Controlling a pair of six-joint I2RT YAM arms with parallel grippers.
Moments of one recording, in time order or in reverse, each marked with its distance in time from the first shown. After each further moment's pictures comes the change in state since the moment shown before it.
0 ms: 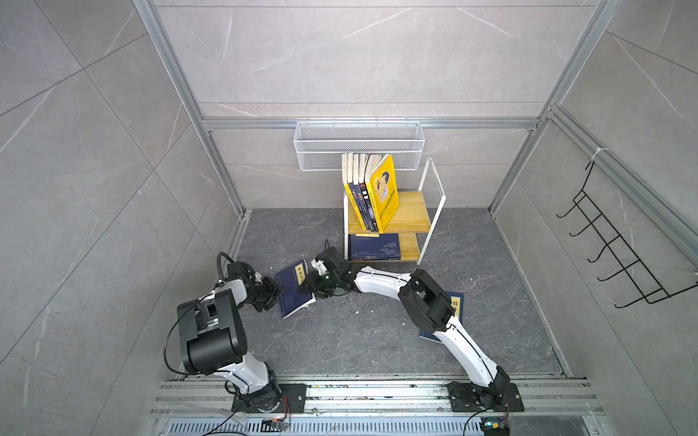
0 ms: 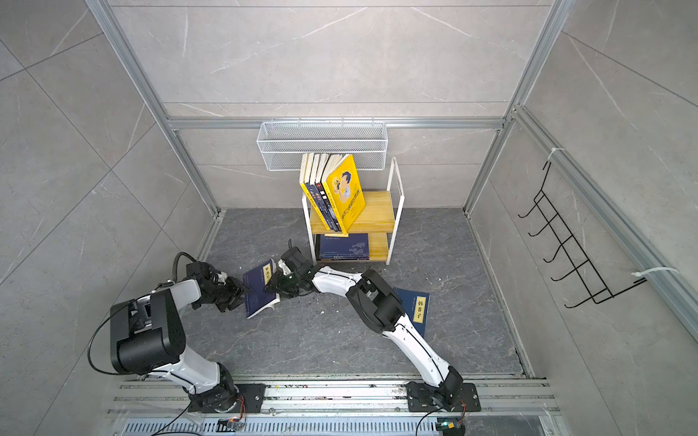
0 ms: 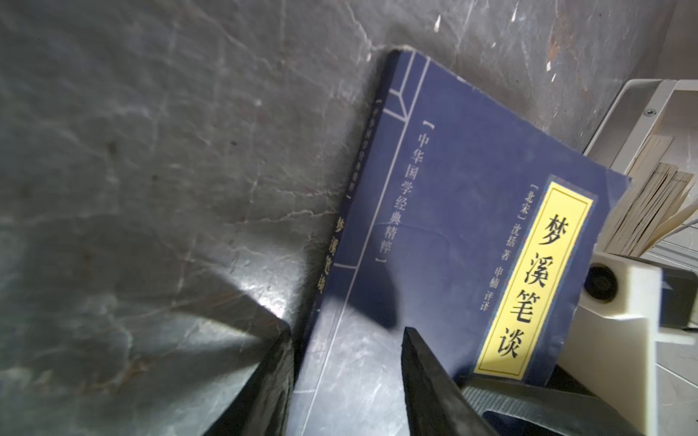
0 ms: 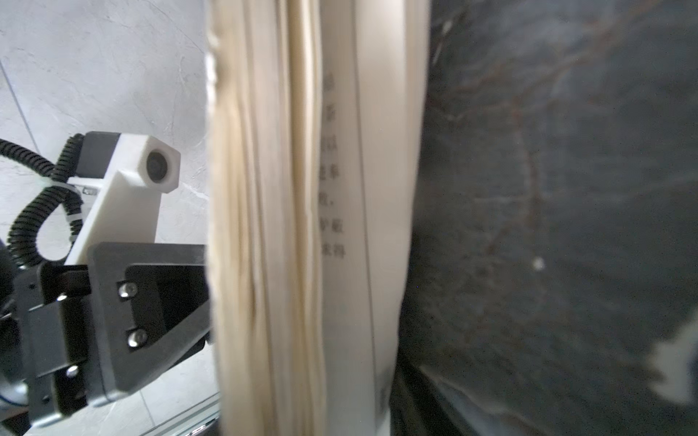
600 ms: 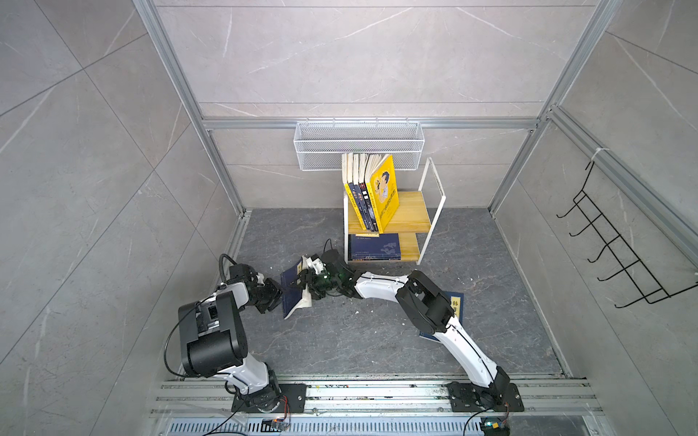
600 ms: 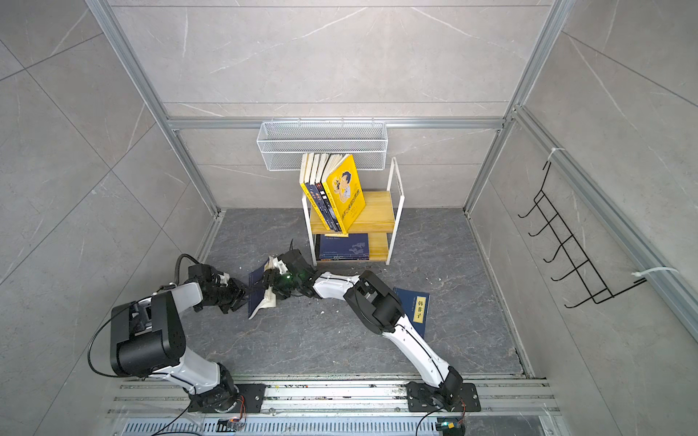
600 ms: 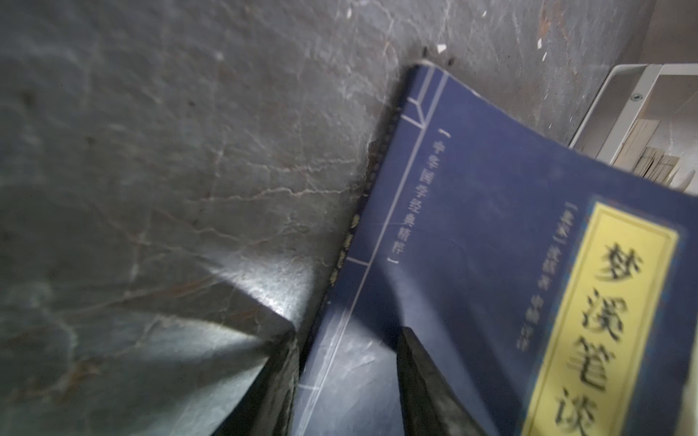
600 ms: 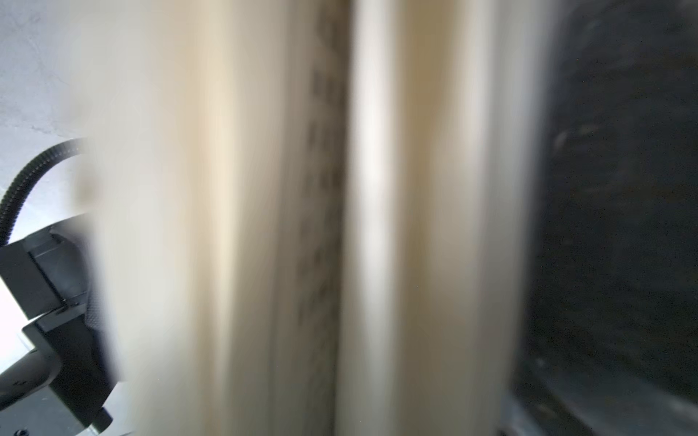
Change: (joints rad) left arm -0.013 -0.021 -0.044 0.042 0.034 -0.012; right arm 0.019 -0.004 -0.081 0.348 -0.077 0.198
